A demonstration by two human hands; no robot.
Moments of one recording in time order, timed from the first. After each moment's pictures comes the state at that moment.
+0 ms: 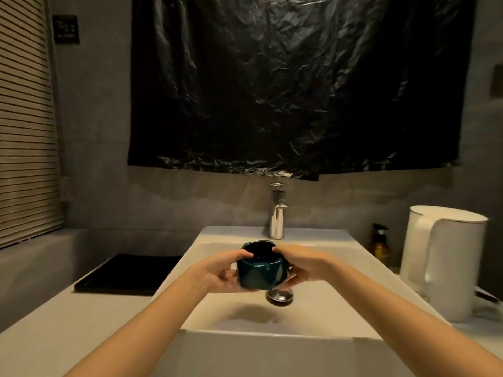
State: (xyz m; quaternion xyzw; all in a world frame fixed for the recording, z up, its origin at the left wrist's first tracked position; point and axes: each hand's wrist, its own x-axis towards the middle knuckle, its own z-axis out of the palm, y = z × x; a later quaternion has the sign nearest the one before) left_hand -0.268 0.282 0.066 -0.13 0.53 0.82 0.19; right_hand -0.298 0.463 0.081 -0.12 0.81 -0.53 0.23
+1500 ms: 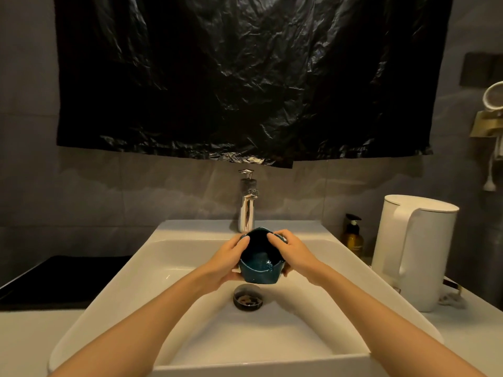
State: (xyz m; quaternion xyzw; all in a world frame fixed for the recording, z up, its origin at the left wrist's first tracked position) left_hand -0.353 0.337 0.027 0.07 0.71 0.70 0.04; right_hand -0.371 0.504 0.038 -0.12 0.85 -0.51 -0.04
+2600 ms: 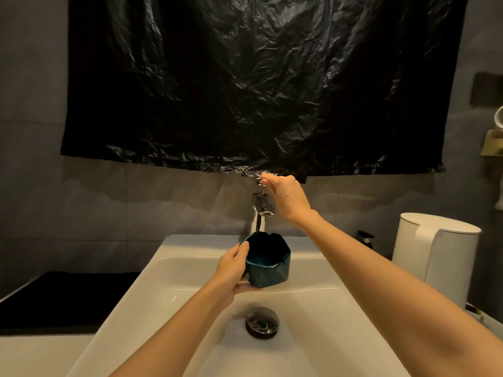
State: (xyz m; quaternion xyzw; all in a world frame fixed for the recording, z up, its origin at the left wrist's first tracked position) left_hand -0.358 0.331 0.046 -0.06 0.64 0.77 -0.02; right_hand -0.442 0.454 0.154 -0.25 0.85 -0.17 -0.43
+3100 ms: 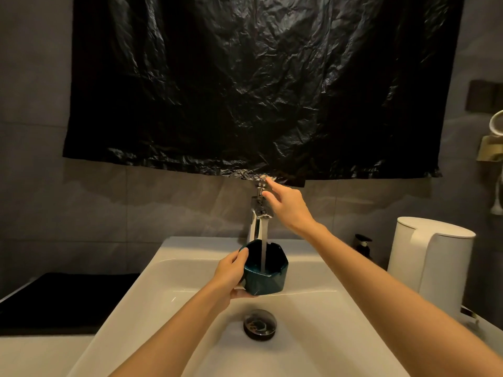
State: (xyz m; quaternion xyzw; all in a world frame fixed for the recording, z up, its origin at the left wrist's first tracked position) left_hand -0.358 0.329 0.042 -0.06 0.67 0.74 -0.02; right_hand -0.432 0.462 0.140 -0.24 0.85 -0.32 -0.33
